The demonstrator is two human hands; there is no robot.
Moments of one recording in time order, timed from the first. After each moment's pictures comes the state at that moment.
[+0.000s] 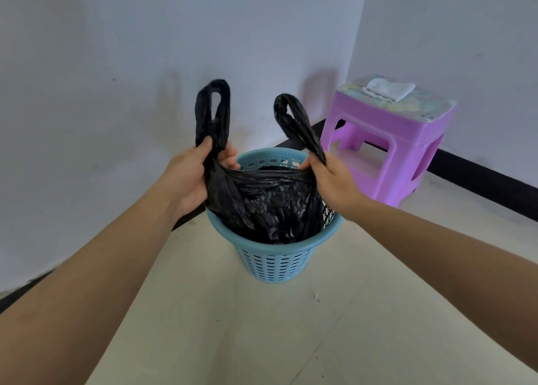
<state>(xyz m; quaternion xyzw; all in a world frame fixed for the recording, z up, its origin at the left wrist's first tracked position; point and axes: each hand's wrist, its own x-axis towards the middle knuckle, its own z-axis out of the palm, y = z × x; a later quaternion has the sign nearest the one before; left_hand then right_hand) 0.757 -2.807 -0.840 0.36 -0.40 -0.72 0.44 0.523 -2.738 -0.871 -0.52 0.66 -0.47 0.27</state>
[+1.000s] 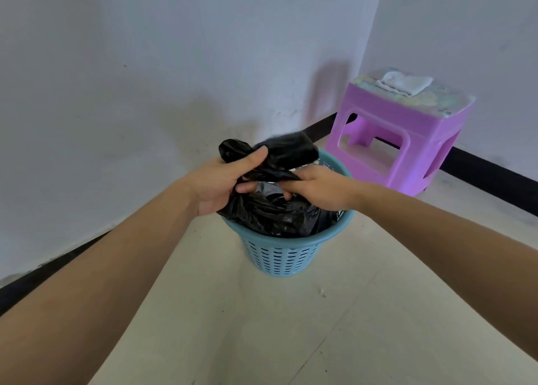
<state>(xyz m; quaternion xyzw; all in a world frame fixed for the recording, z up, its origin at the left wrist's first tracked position) 0.751 -2.780 -0.843 0.34 -0.61 -0.68 0.22 0.540 -2.744 -0.860 -0.73 0.57 -0.17 0.33</state>
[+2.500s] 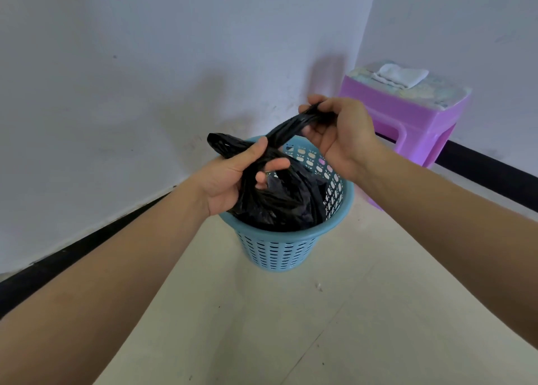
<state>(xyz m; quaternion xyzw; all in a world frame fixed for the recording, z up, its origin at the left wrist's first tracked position) 0.731 -2.775 -0.849 0.31 -0.43 -0.80 0.29 0.543 -2.749 -0.805 -0.27 0.41 -0.68 0.55</state>
